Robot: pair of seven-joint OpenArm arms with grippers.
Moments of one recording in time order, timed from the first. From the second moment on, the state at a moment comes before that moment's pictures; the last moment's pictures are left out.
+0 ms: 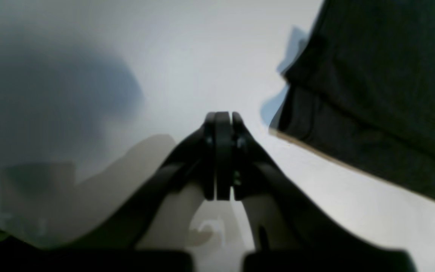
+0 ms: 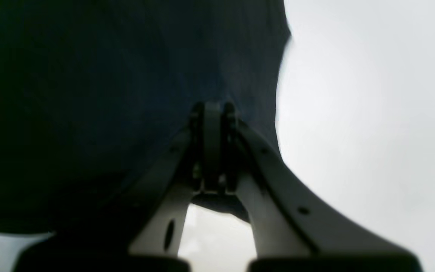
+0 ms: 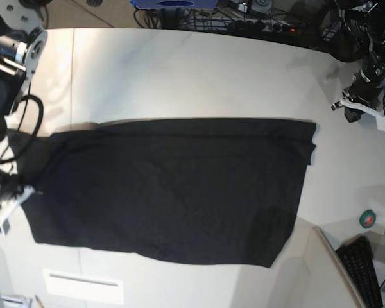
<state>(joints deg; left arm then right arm) 14.6 -13.9 -39.1 80.4 -25.4 -23.0 34.3 19.8 12.9 24.9 66.3 2.3 24.9 -54.6</state>
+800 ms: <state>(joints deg) 16.2 -13.3 -38.8 79.4 -25.4 -22.9 34.2 29.7 14.1 25.2 44.4 1.8 24.8 -34.6</state>
